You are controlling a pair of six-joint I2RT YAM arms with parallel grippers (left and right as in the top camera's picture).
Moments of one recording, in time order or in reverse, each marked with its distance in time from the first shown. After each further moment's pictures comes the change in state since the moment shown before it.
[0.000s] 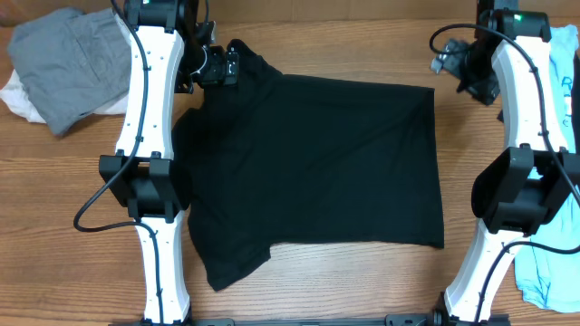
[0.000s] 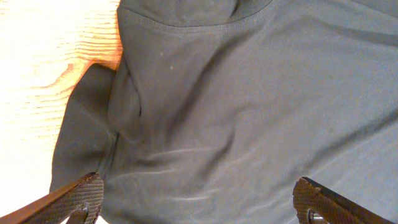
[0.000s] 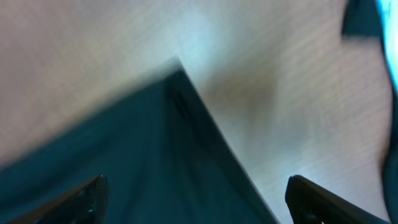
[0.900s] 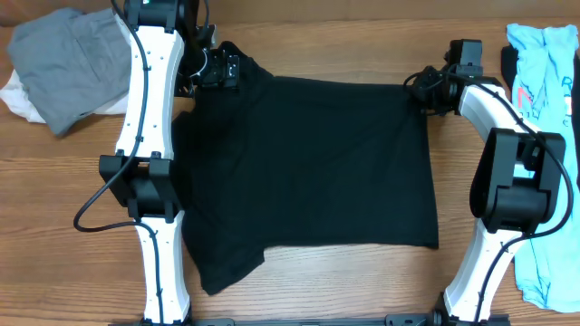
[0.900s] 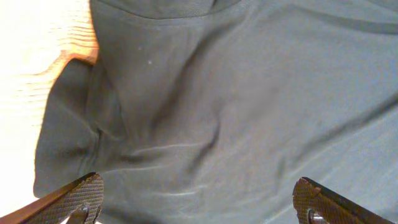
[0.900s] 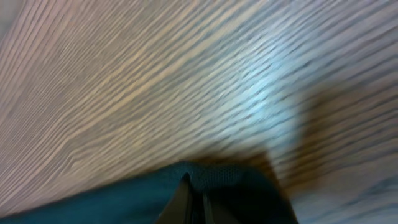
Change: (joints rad) left arm 0.000 0.000 0.000 -0.035 0.011 0.000; right arm 0.010 -0.001 -0.592 0.905 -0.227 0.047
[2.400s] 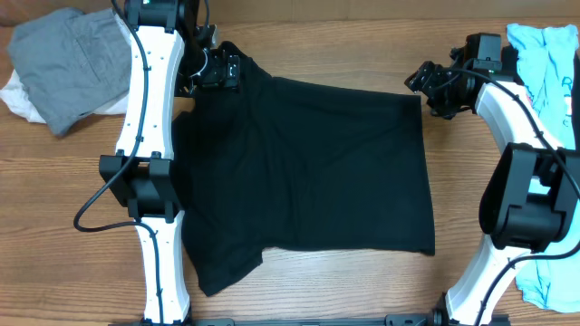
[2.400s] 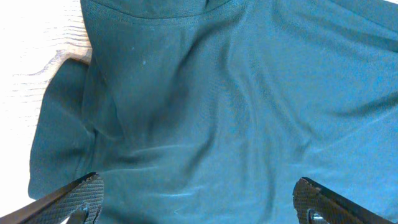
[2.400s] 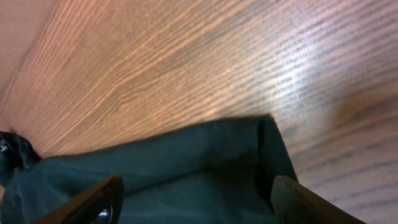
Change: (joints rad) left arm 0.000 0.000 0.000 0.000 0.011 0.000; right arm -0.026 -0.118 -0.003 -0.176 -0.165 -0.084
